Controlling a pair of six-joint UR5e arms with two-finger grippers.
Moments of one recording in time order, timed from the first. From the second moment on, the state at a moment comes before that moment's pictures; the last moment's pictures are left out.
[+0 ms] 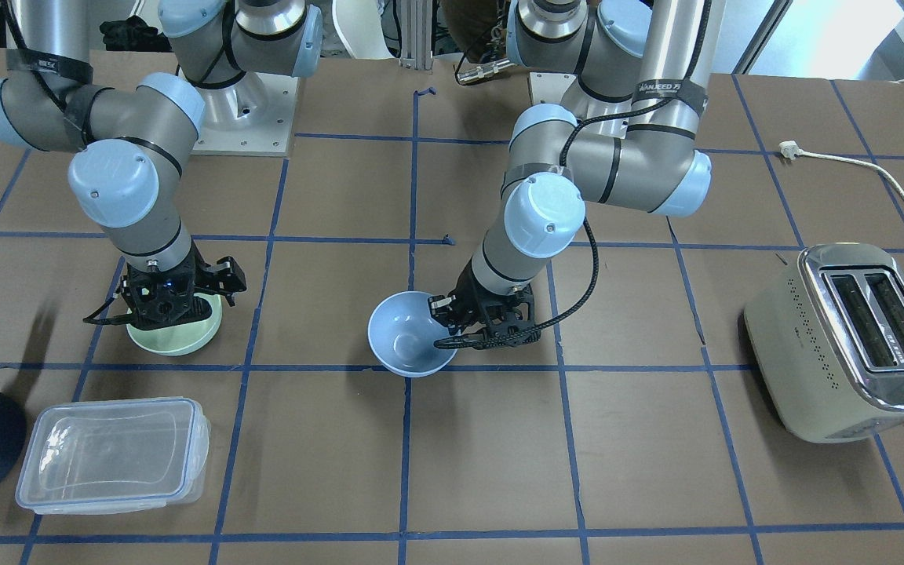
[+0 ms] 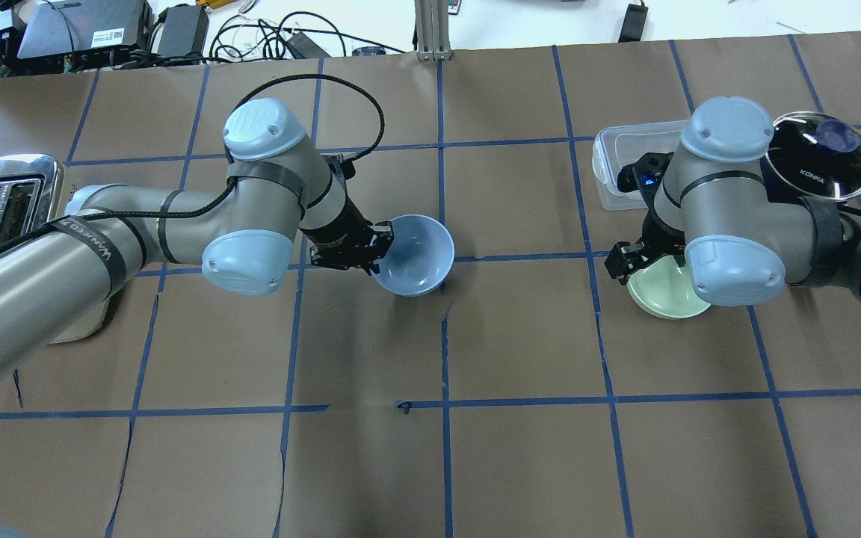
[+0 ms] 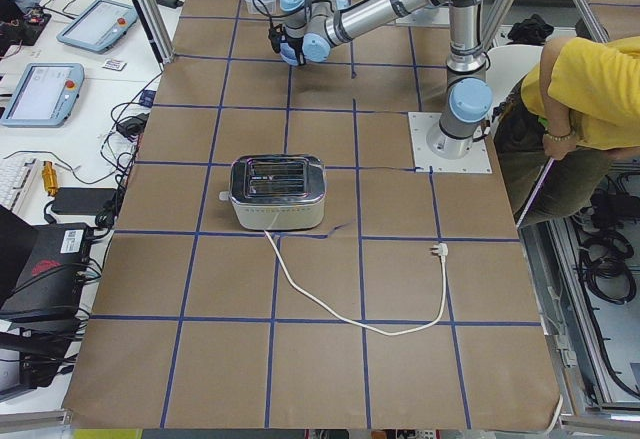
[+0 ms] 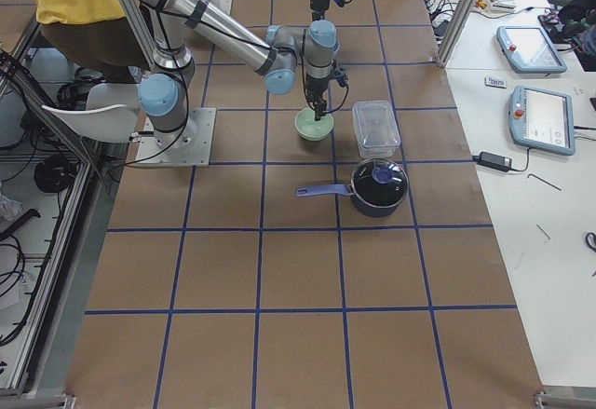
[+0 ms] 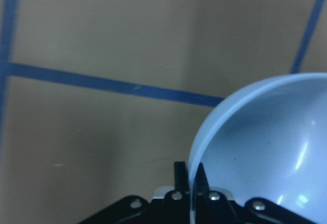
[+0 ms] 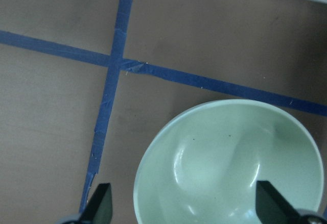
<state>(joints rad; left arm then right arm) -1.79 -1.94 -1.86 -0.93 1.34 -0.44 1.46 -1.37 2.08 -2.25 -1.64 -0.38</state>
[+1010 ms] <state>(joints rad) -1.82 -1.94 -1.83 -0.96 1.43 -0.43 1.46 -1.35 2.08 -2.25 -1.64 -0.38</state>
